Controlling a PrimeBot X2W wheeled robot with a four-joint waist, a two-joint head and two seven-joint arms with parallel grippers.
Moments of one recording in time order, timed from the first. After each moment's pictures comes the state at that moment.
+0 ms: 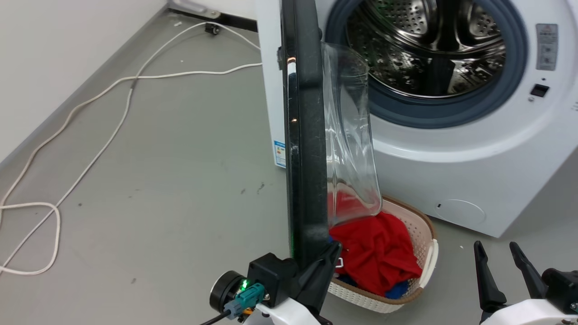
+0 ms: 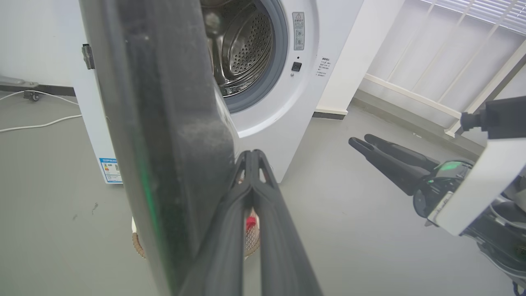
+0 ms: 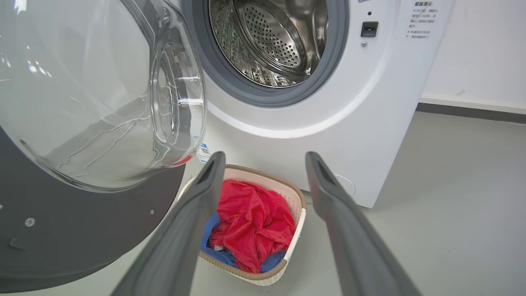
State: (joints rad) left arm -0.18 0.26 -0.81 -0.17 -0.55 0.29 0.04; right arm 0.14 -0.05 -0.12 -0.03 0.16 0.13 -0.01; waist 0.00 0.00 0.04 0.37
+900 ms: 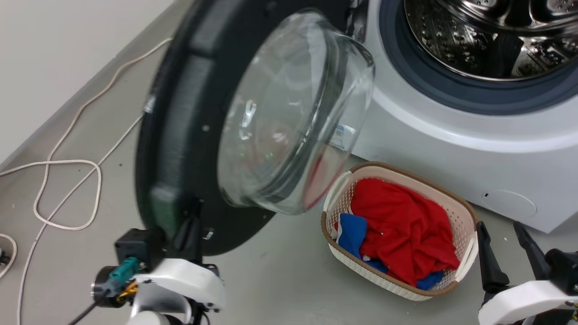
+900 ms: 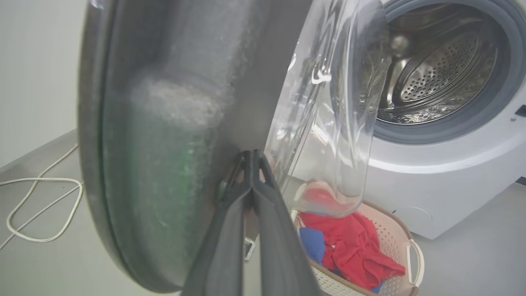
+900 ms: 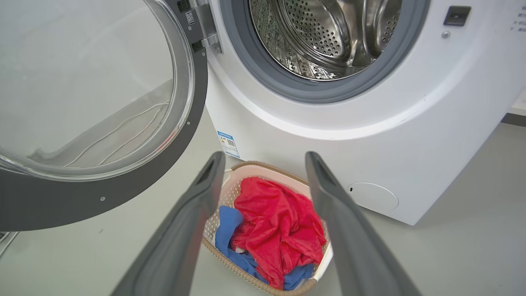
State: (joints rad) left arm -0.13 0.40 -0.52 -0.12 -0.62 0.41 -0.09; right arm 0.10 -0.05 -0.12 -0.07 0.13 0.13 0.03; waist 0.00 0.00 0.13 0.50
